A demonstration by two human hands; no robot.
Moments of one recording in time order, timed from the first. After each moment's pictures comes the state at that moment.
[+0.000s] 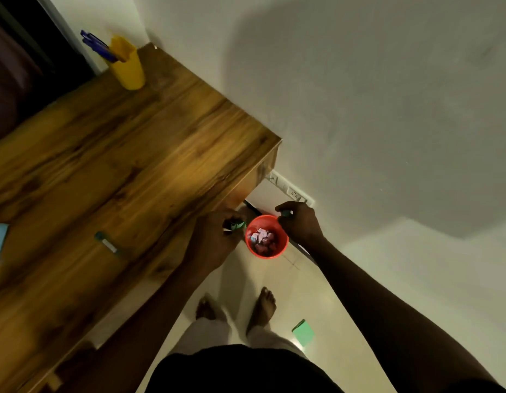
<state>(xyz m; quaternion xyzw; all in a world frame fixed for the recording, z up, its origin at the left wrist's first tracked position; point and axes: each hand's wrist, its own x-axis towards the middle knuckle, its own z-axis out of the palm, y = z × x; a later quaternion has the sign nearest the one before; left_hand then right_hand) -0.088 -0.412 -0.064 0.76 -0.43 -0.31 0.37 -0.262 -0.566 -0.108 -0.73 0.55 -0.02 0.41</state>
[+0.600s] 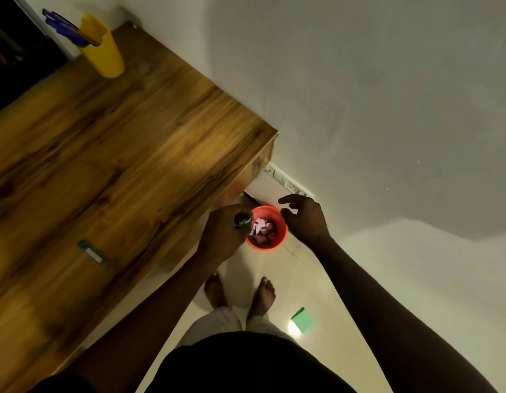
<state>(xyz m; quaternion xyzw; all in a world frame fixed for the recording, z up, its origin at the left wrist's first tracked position) -0.095 -0.458 -0.104 0.77 -0.45 -0.33 0.30 -0.272 -0.585 -0.121 -0.71 0.56 -0.07 0.42</state>
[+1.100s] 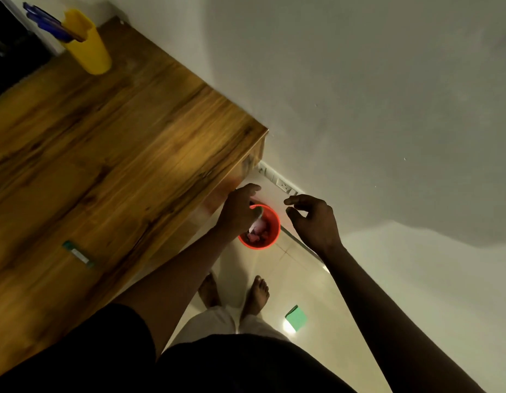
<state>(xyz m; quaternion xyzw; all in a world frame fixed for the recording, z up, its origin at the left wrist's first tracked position) -0.111 -0.527 -0.155 0.76 -0.48 -0.34 0.27 -0.305 -0.577 -0.089 -0.69 0.56 -0.15 0.44</state>
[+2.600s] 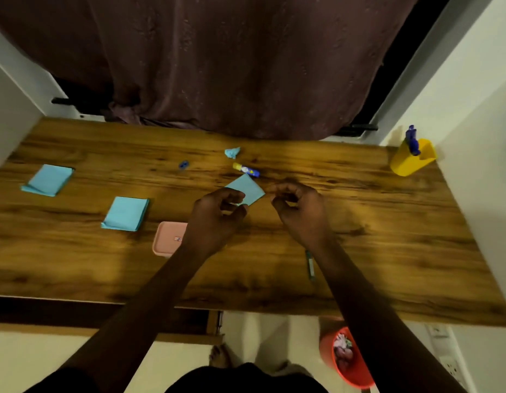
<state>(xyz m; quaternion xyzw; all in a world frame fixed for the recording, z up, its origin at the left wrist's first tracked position) 0.146 -0.100 0.039 0.85 -0.07 -0.05 0.52 0.122 -0.301 0.054 -0.86 0.07 -0.08 0.49</state>
